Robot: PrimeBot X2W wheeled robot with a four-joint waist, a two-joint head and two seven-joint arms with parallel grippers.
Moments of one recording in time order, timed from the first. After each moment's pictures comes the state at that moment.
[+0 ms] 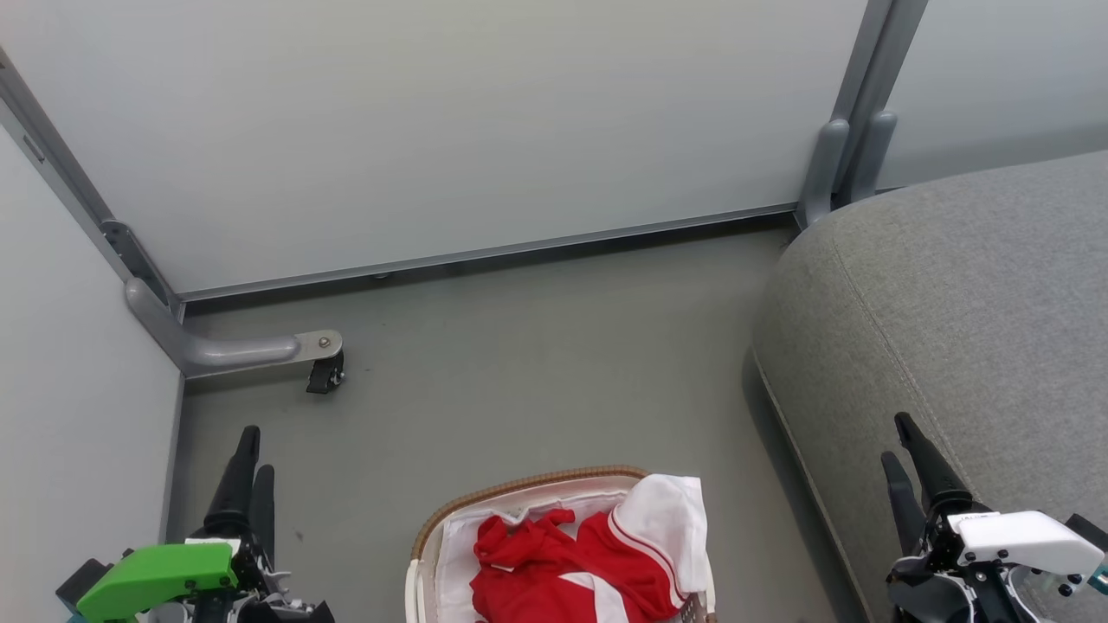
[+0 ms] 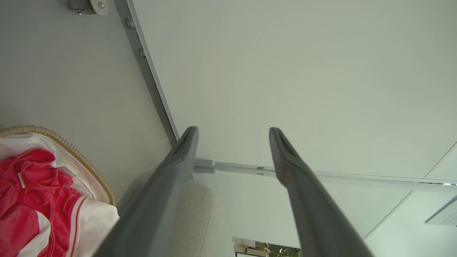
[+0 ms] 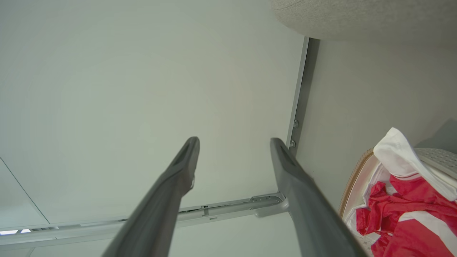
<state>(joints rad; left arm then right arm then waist) -0.06 0.04 0.09 0.30 -1.61 -0.13 0.10 -0.06 -0.03 -0.10 0.29 1.61 0.13 0.10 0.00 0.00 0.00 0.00</state>
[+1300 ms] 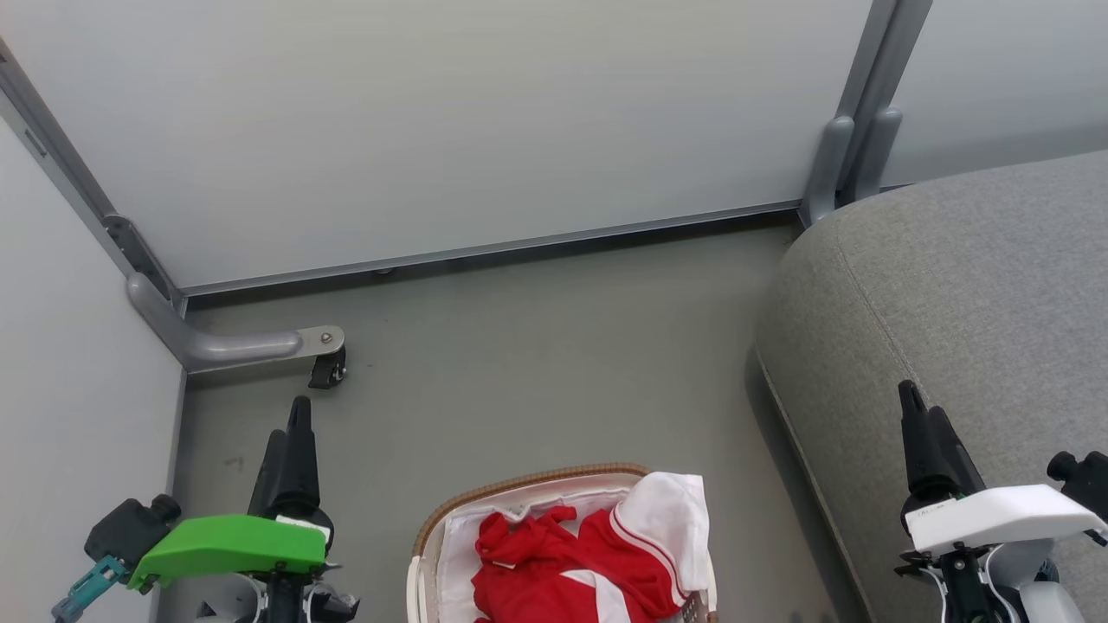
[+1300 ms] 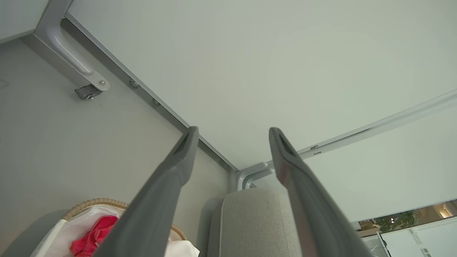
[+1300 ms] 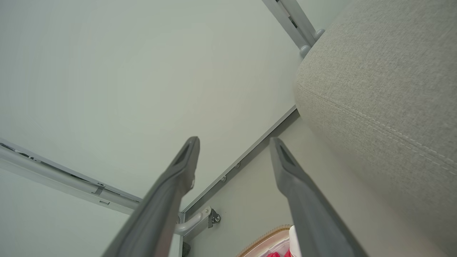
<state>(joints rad) -0.07 0.04 -0.05 0.22 -1.11 -0.11 -0.06 -0.05 -0.04 -0.10 0.18 0.91 0.13 -0.06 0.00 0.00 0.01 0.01</state>
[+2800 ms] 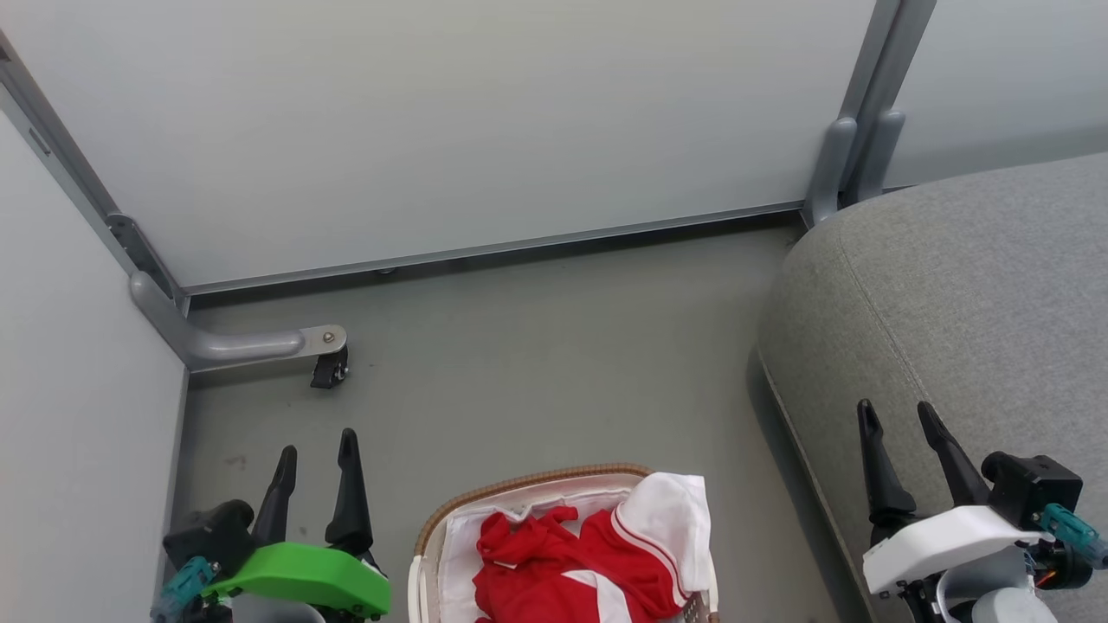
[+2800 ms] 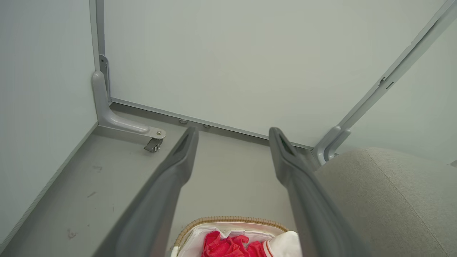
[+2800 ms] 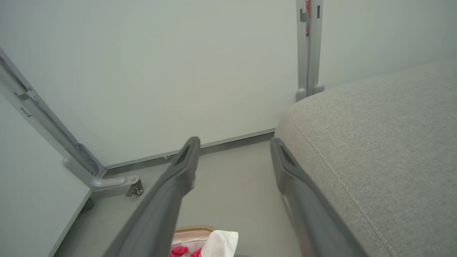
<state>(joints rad) -0.03 0.04 -0.12 0.27 -0.51 -0.06 -0.19 -0.03 -0.04 -0.05 0.18 0.31 0.13 -0.19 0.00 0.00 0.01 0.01</state>
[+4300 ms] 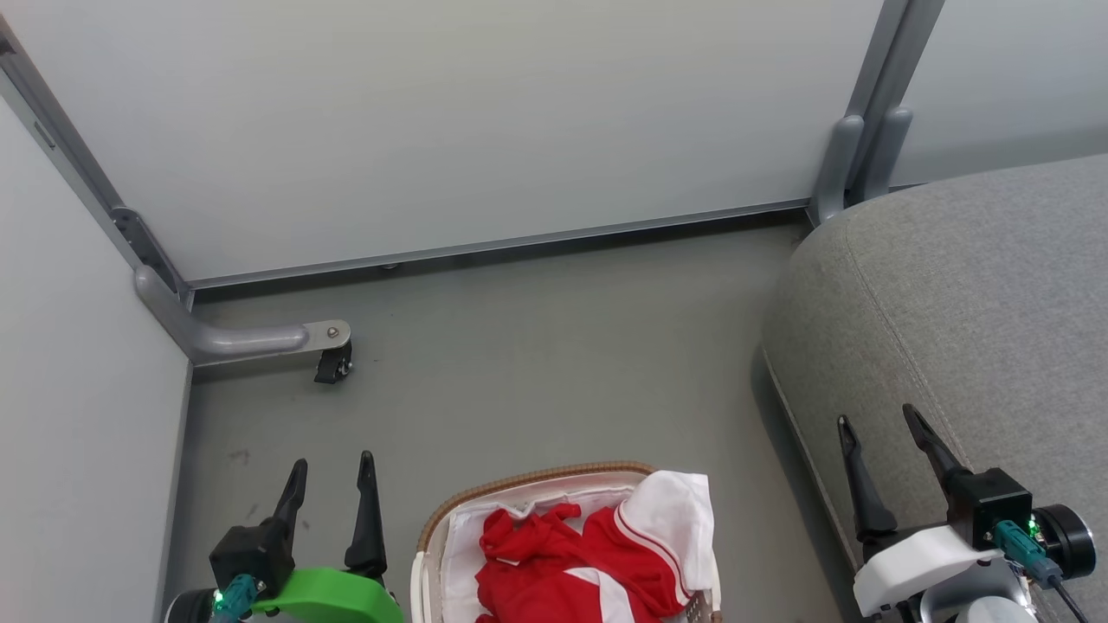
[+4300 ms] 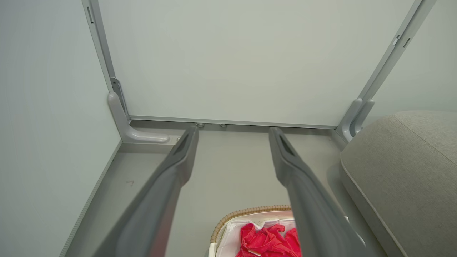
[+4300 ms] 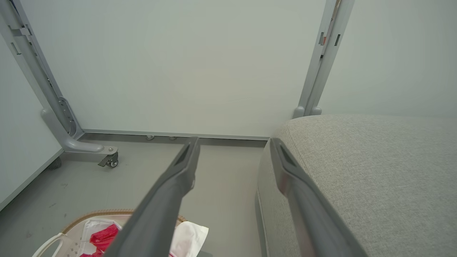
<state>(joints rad) -0.02 0.05 -0.14 0.33 -0.29 -0.05 -0.26 -0.02 -0.05 -0.04 0.20 0.03 0.13 -0.26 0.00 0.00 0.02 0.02</state>
